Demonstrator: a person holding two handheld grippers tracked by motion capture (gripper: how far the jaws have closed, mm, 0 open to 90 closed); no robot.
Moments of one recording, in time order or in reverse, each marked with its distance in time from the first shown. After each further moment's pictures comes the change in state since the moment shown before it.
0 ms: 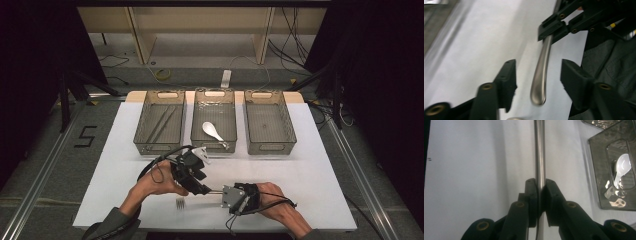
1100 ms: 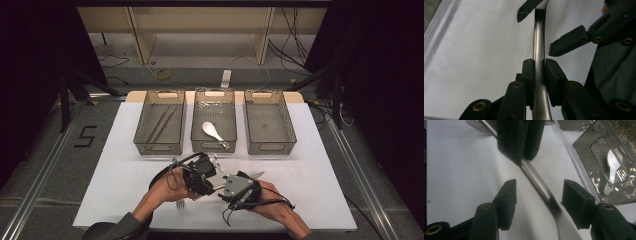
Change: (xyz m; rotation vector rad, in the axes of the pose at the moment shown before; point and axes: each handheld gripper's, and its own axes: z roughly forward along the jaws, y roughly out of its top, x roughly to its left) left arm -0.021 0.016 0.034 0.136 0.072 -0.004; right arm -0.009 -0.001 -0.002 -0.121 -0.016 0.265
